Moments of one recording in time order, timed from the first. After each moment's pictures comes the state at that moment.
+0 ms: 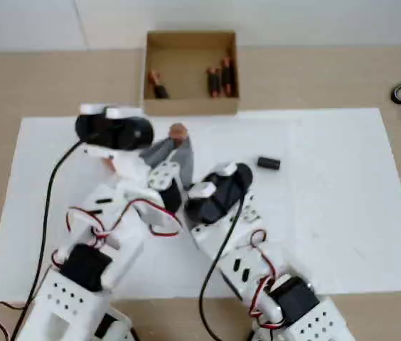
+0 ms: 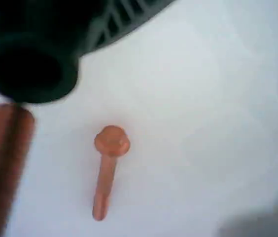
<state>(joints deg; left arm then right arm) 24.4 -60.7 53.4 35.3 26.2 -39.0 -81.1 74.1 39.6 -1.0</state>
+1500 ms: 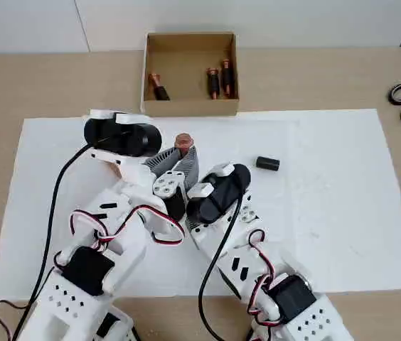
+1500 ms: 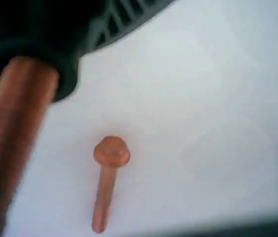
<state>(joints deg) 26.6 -61.6 53.3 39.3 26.2 -39.0 -81.1 75.1 39.4 -1.0</state>
